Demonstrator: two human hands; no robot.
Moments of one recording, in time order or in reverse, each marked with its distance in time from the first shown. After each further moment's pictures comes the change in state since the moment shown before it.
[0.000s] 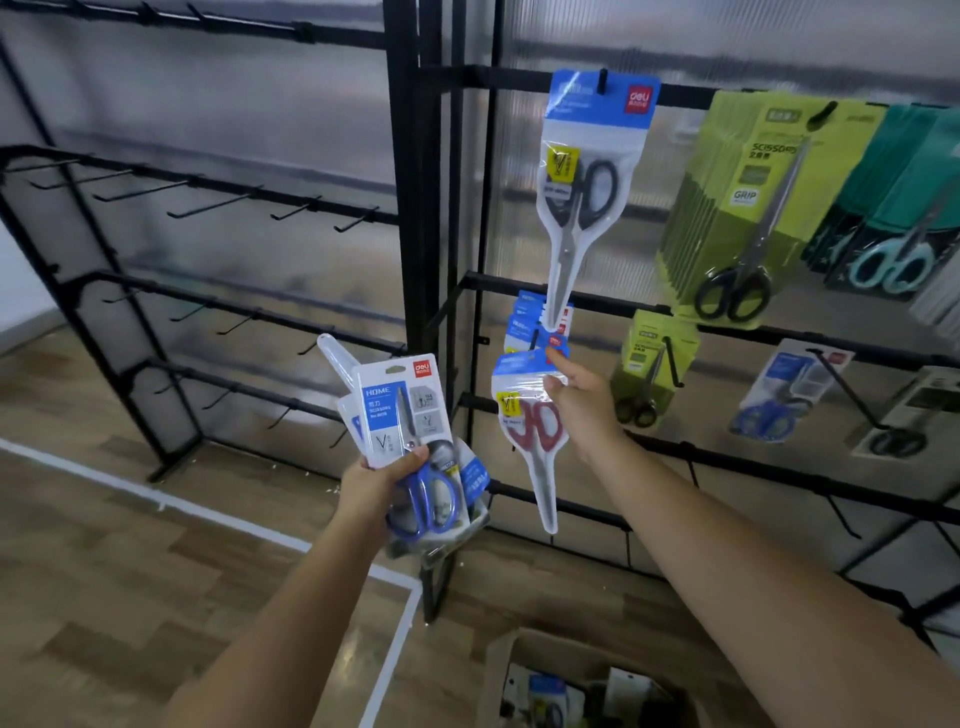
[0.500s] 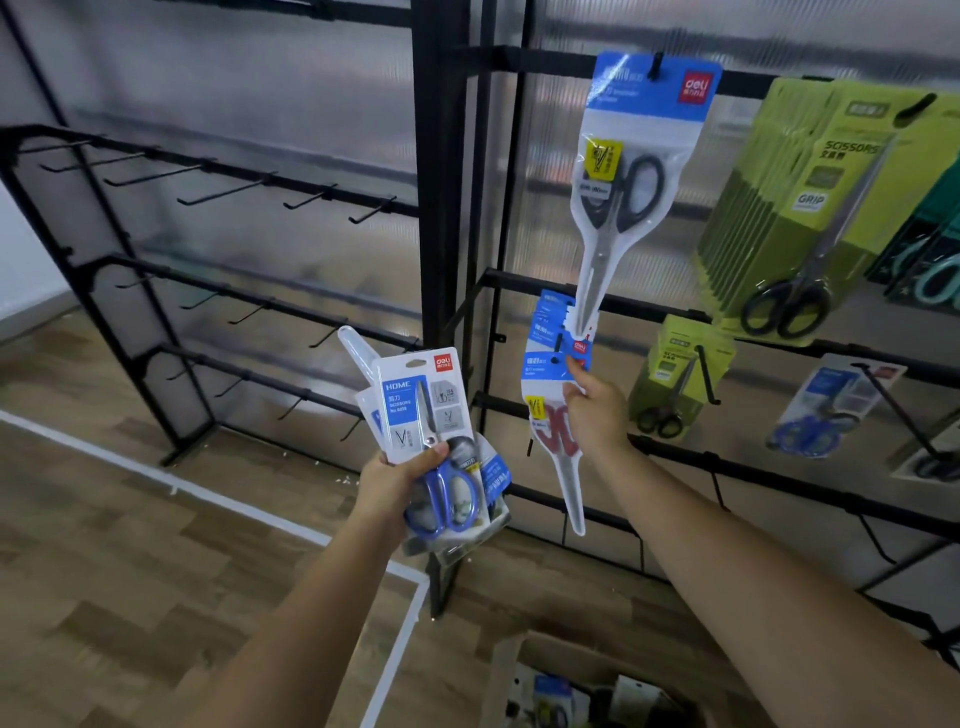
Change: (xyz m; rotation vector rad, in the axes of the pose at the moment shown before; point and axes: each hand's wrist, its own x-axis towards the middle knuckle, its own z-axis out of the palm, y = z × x) left_hand 0.014 0.008 0.008 0.015 -0.030 -0.025; right_hand 0.034 0.028 0.015 -0.167 0.062 0.009
